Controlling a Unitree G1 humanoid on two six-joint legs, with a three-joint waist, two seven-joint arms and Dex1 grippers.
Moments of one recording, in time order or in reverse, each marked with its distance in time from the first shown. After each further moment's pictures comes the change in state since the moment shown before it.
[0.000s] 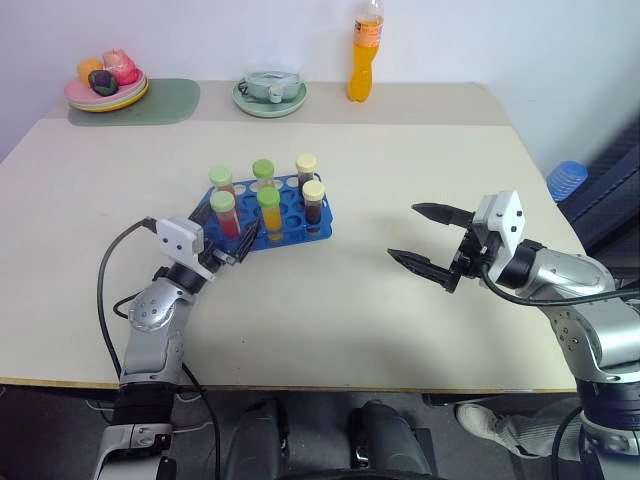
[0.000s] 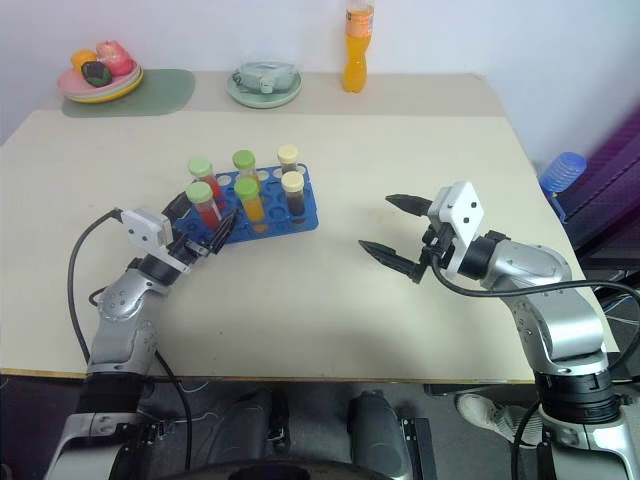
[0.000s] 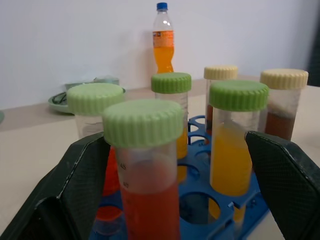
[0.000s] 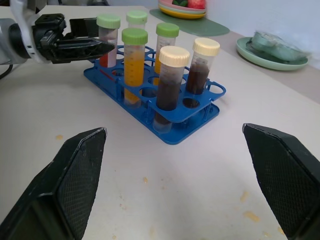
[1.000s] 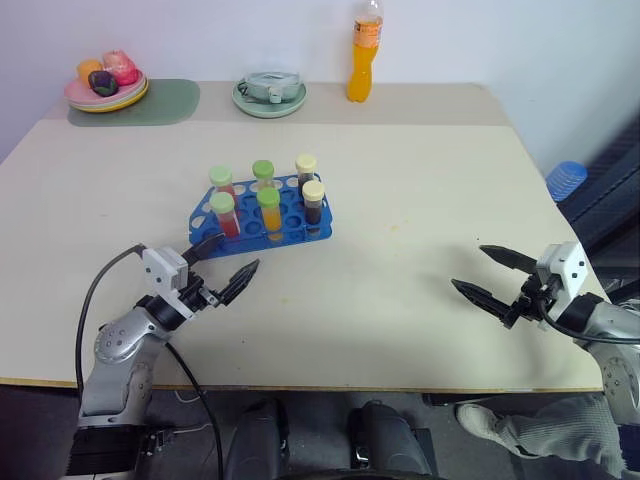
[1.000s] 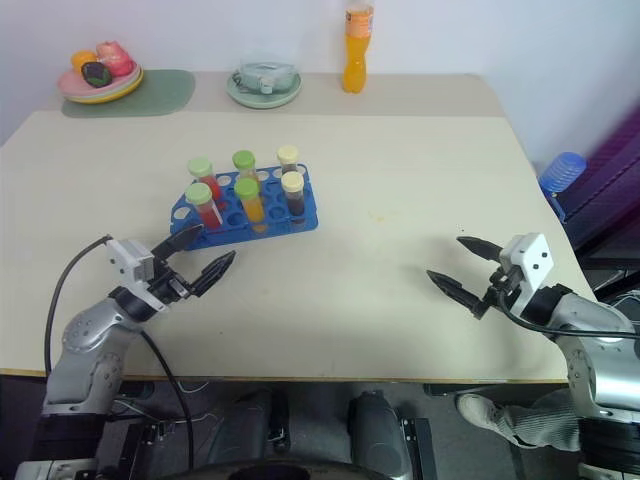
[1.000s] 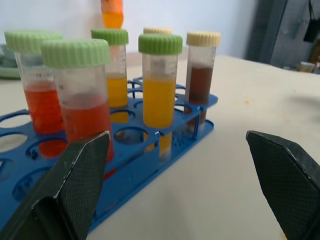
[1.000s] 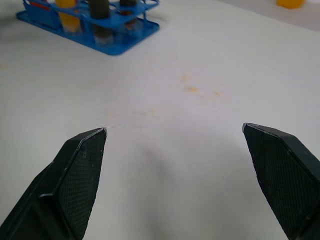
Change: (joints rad) left arm 0.203 0.120 0.032 -0.195 -0.168 0.175 -0.220; right arm 0.286 -0.026 -0.228 0.250 -0.034 -0.233 0.124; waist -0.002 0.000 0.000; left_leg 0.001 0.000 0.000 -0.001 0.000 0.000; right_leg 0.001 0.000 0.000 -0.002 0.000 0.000
